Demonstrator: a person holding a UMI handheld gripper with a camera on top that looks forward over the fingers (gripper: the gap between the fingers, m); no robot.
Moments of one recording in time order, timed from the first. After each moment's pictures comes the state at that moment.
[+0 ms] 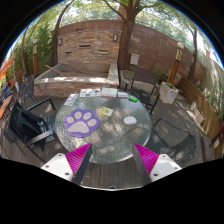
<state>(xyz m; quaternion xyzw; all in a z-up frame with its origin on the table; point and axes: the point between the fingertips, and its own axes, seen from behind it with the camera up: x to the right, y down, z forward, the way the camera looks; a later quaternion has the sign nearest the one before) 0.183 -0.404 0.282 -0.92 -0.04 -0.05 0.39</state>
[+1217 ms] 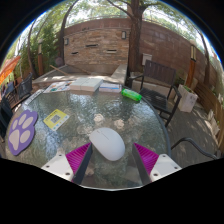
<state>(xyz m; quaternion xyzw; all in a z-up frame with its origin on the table) 0.375 -0.029 -0.006 -0.90 -0.10 0.02 0.42</state>
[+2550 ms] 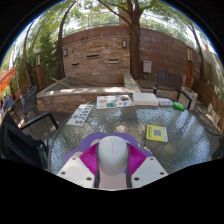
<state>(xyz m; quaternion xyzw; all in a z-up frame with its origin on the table) -0.010 -0.082 0.050 -0.88 -0.04 0.04 0.46</state>
